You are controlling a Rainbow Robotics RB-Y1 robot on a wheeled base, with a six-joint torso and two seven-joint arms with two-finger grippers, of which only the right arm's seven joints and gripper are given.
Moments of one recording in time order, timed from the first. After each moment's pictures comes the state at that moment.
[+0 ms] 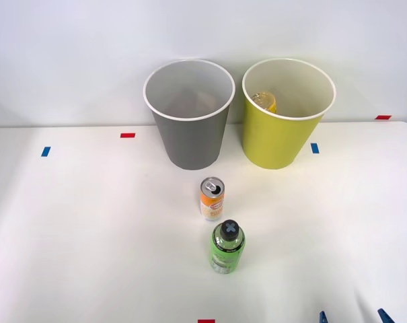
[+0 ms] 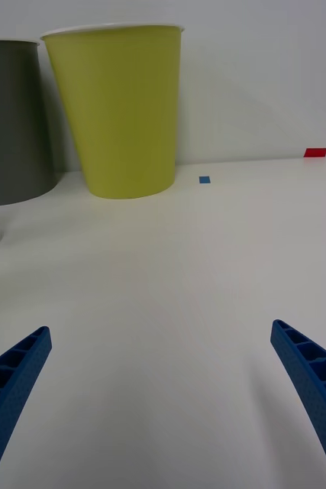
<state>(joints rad) 0.95 -0.19 0.16 -1.69 0.10 -0.85 1.34</state>
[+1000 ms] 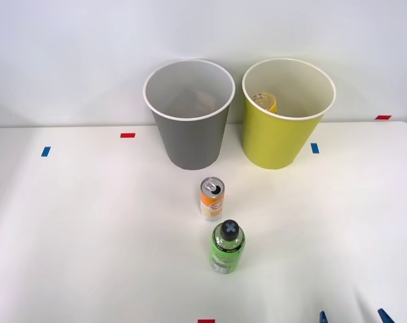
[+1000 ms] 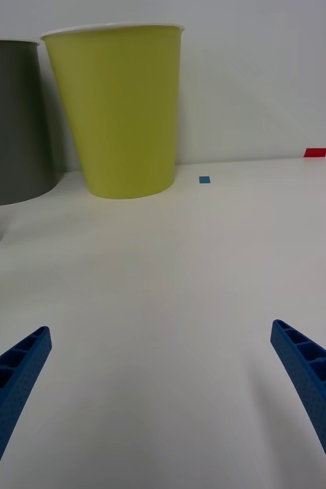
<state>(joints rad) 0.95 -0.19 0.16 -1.69 0.10 -0.85 1.34</state>
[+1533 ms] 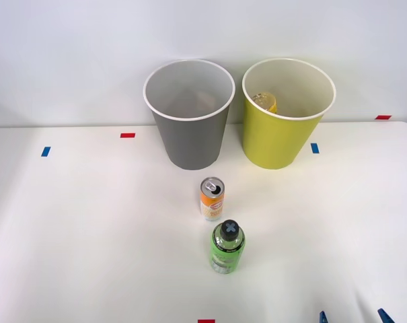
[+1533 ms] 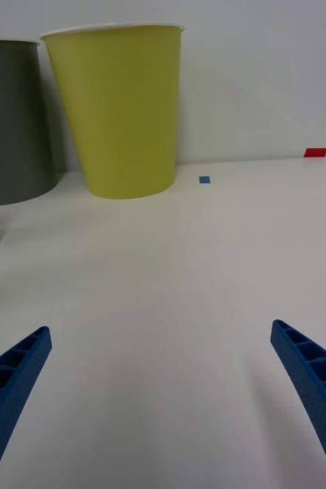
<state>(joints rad) 0.95 -0.19 0.16 -1.69 0.10 -0.85 1.34</state>
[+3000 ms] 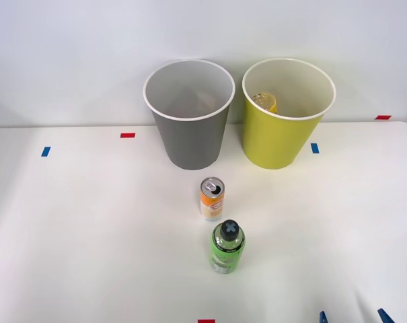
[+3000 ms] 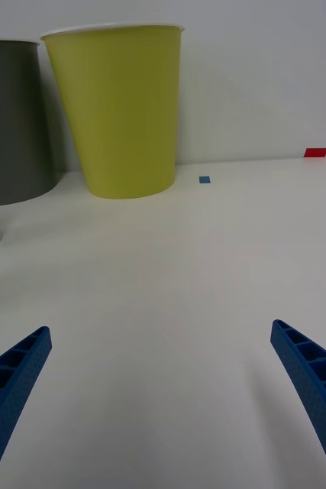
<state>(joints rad) 0.95 -0.19 0.16 -1.69 0.10 -0.85 1.34</state>
